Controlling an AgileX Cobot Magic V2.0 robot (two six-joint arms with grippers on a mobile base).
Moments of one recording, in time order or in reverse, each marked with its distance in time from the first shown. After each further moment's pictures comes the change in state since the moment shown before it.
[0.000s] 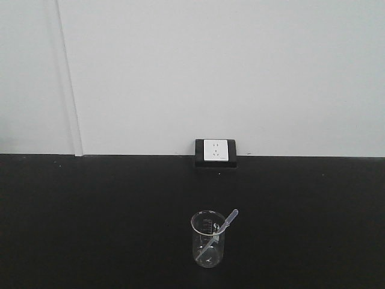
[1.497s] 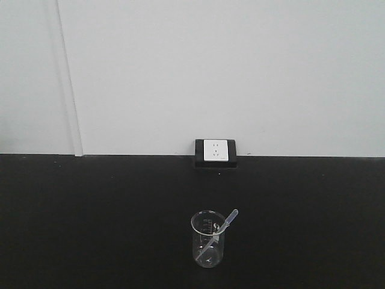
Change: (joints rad) left arm 0.000 0.000 0.000 0.000 0.000 0.000; right arm 0.000 0.000 0.000 0.016 -0.182 0.054
